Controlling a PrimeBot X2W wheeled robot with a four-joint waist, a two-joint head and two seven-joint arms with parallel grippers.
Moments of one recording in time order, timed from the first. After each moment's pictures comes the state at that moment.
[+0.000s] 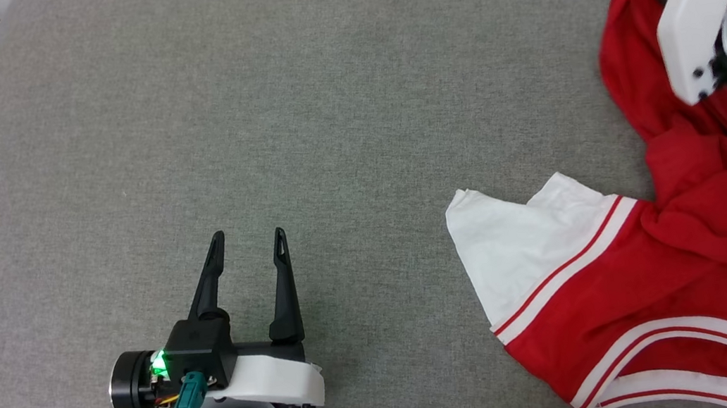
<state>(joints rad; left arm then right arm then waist) -0.15 0.05 -0.20 0.09 -0.10 0.08 -0.26 -1.00 -0.46 0.49 0.61 0.41 0.13 0.39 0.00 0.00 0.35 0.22</state>
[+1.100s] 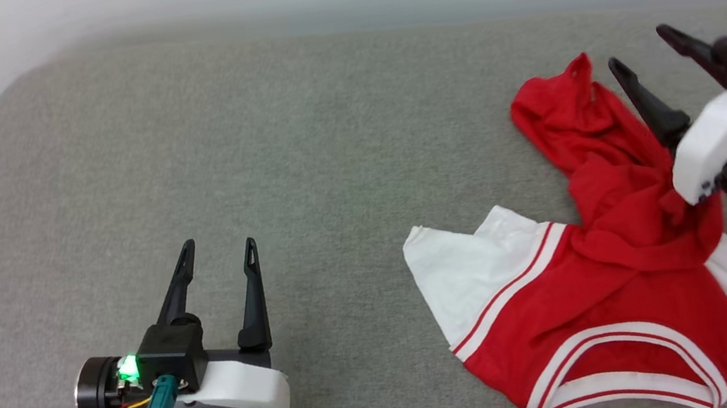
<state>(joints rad) -0.15 0.09 -0.14 0.11 -0.06 0.03 -0.26 -0.83 -0.52 0.66 0.69 0.54 0.13 -0.20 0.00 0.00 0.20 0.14</state>
